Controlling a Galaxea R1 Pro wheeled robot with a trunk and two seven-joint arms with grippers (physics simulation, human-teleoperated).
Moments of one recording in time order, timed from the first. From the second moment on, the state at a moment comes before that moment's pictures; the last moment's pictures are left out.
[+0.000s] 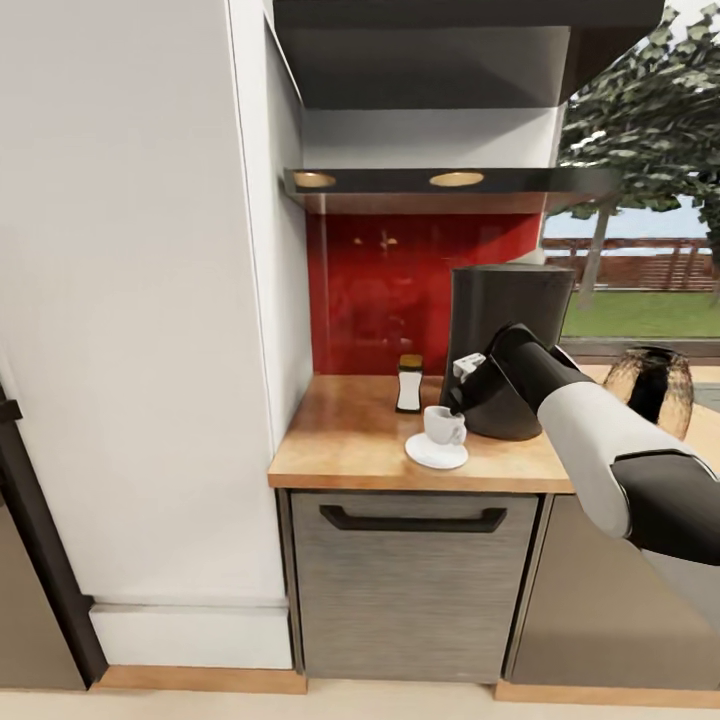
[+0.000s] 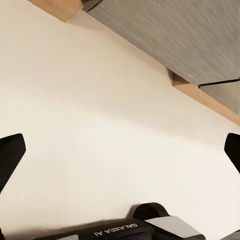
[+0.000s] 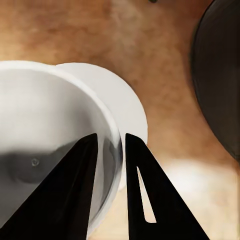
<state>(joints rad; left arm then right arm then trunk) -0.34 0.33 -0.45 -0.03 0.89 0.17 -0.87 -1.42 -0.05 0.17 -0.40 0.68 0.95 0.95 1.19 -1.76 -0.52</state>
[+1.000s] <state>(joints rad) -0.34 0.33 -0.45 -0.03 0.89 0.17 -0.87 -1.40 -0.05 0.17 -0.39 0.68 0.95 0.95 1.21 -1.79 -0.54</state>
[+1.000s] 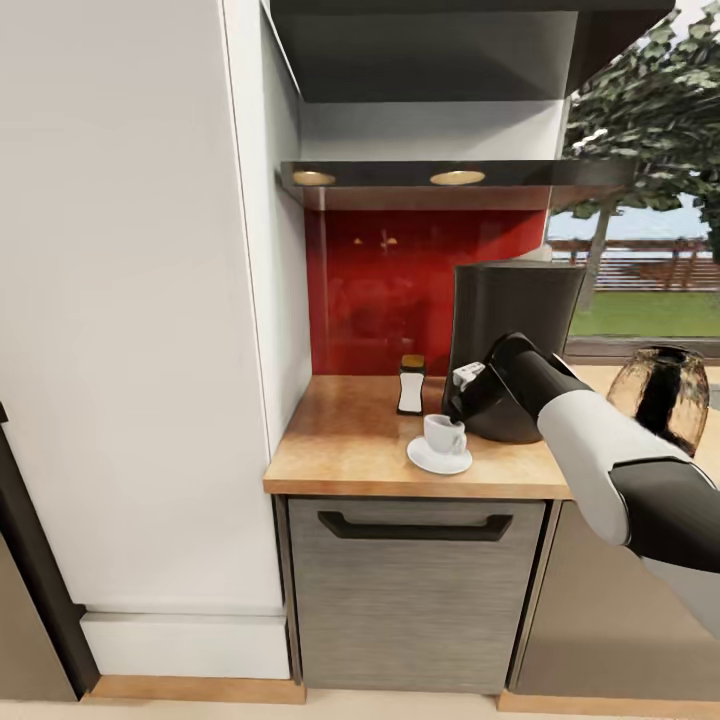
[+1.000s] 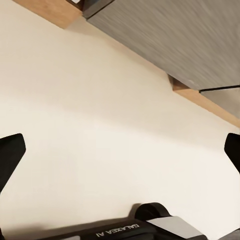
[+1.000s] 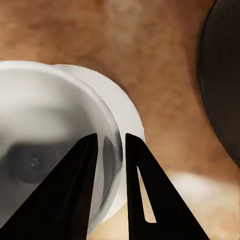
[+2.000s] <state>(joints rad) -0.34 0.33 -0.45 -0.03 0.89 0.17 -0.87 -1.40 -0.05 0.17 -0.39 0.68 0.94 0.95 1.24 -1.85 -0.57</state>
